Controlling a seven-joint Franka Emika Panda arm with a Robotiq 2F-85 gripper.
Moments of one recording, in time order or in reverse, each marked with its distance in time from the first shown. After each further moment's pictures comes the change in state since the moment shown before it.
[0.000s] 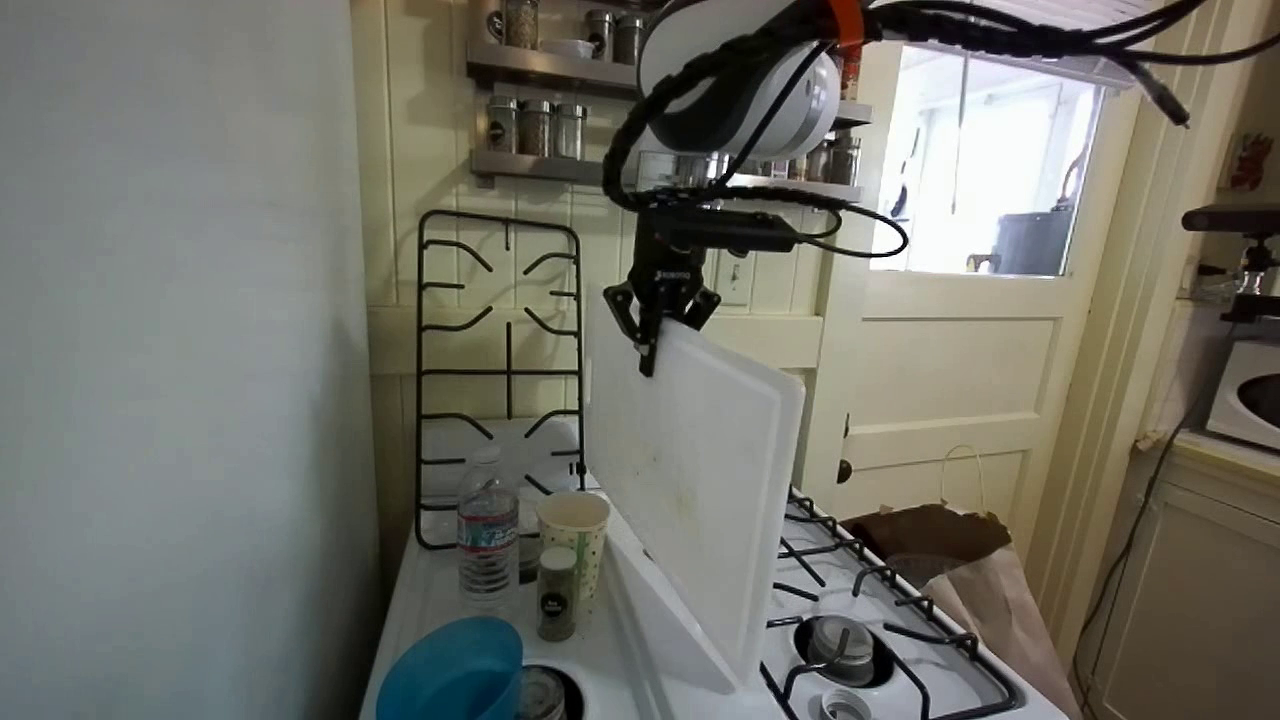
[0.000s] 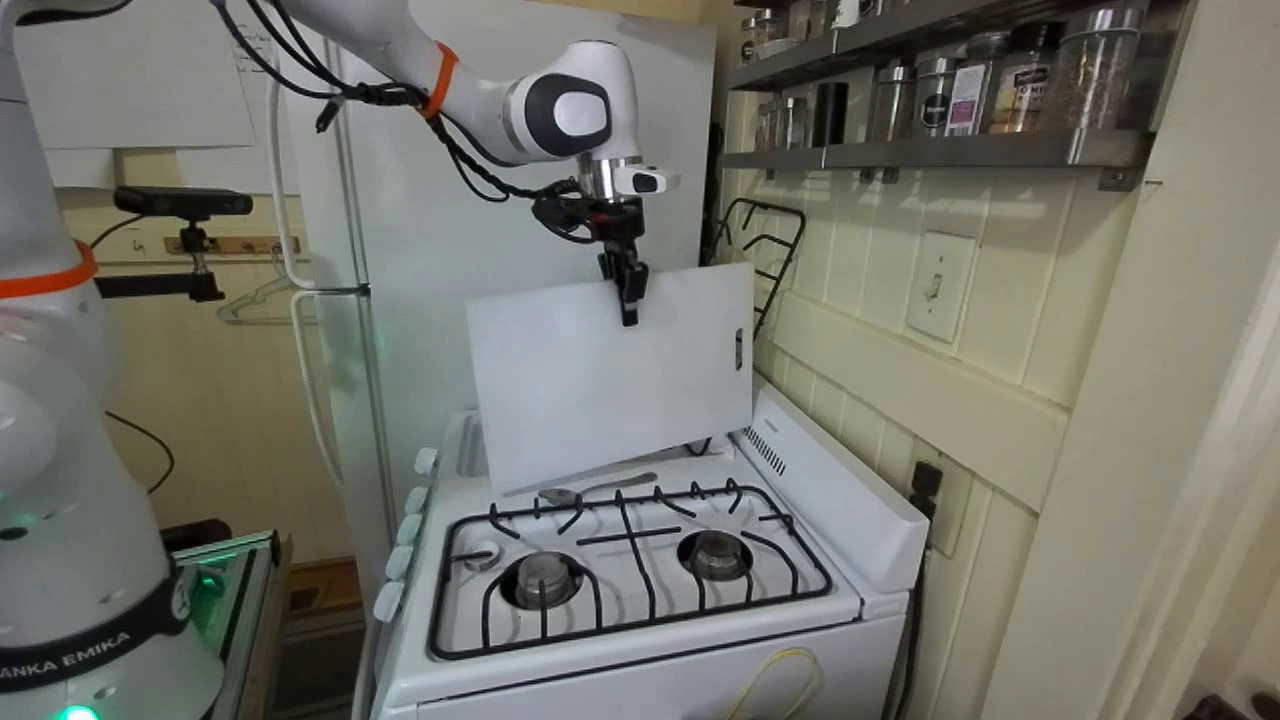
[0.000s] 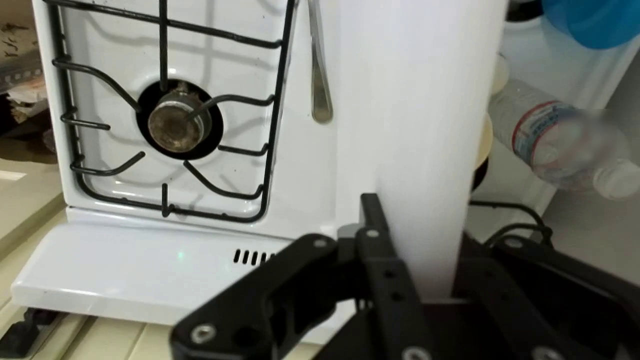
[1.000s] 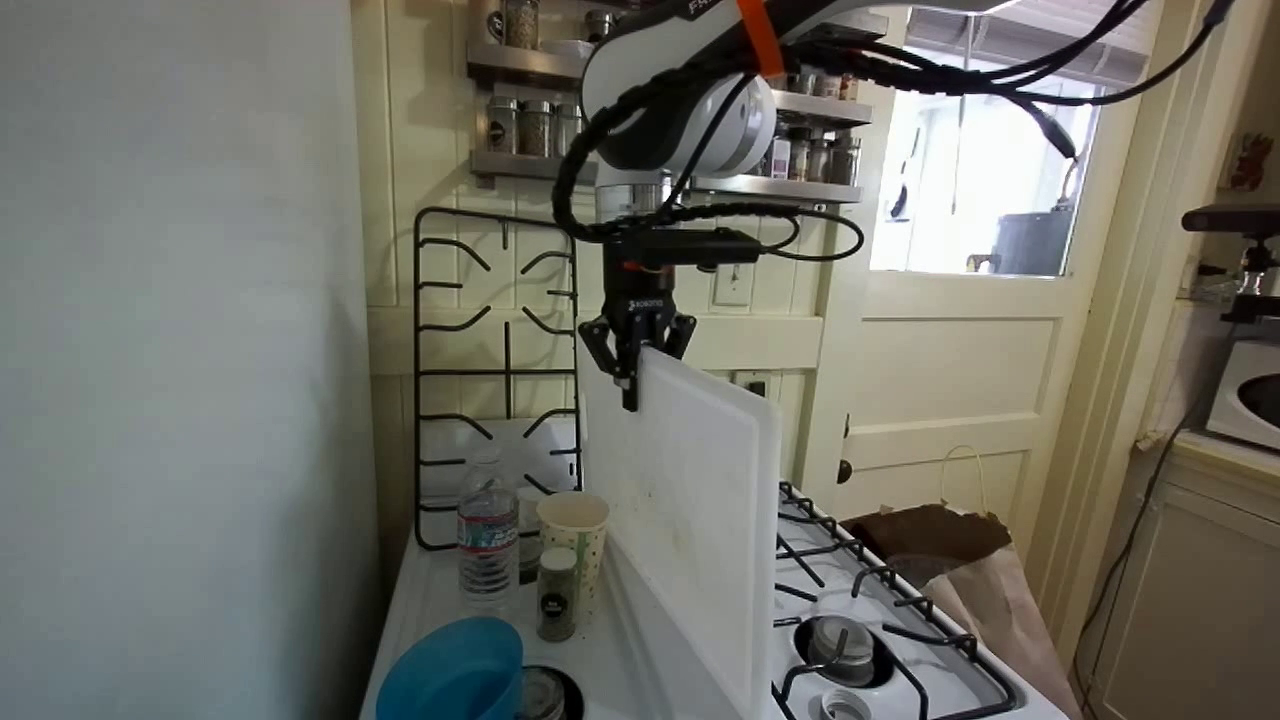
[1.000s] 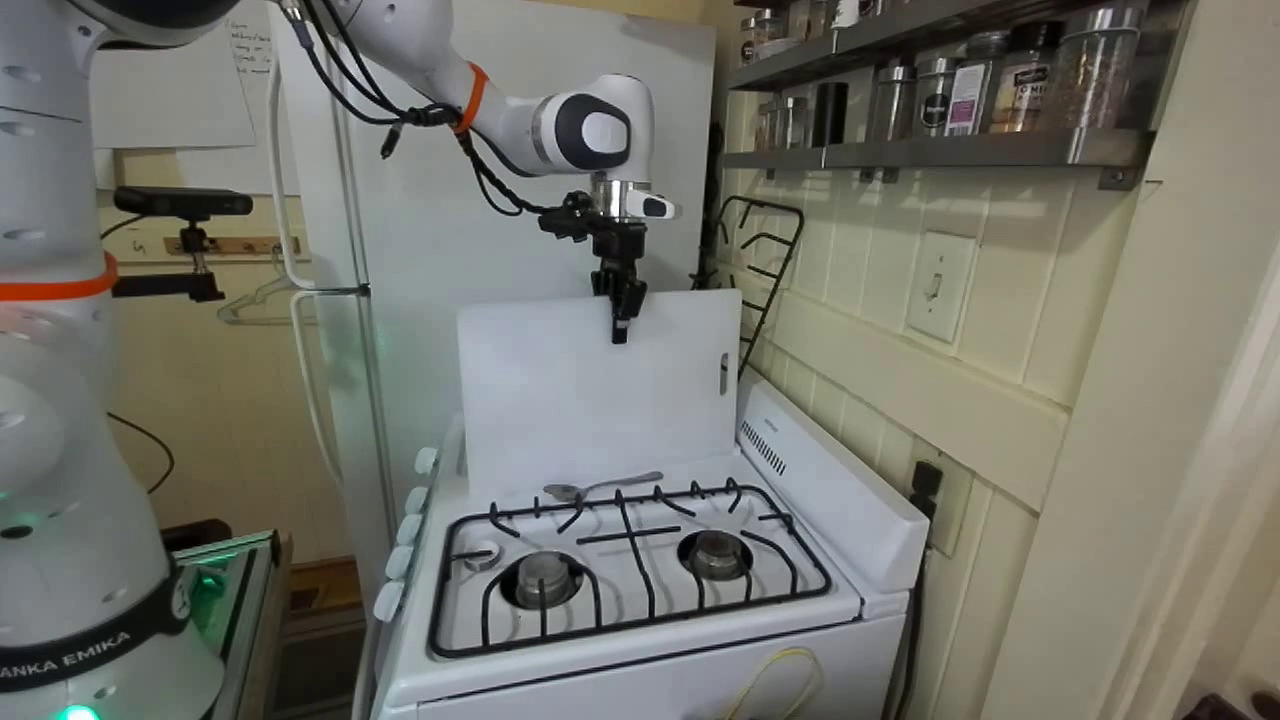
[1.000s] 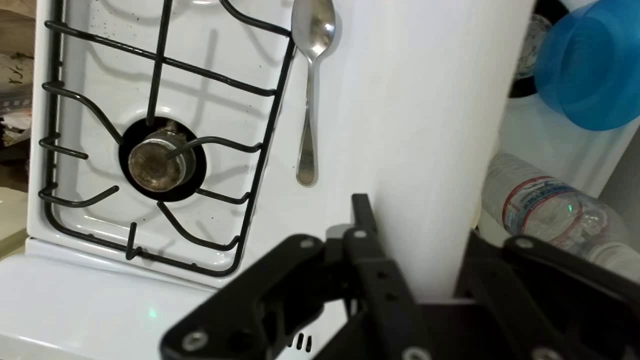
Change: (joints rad) arm 0.034 0.153 0.014 0.155 -0.011 -0.201 -0.056
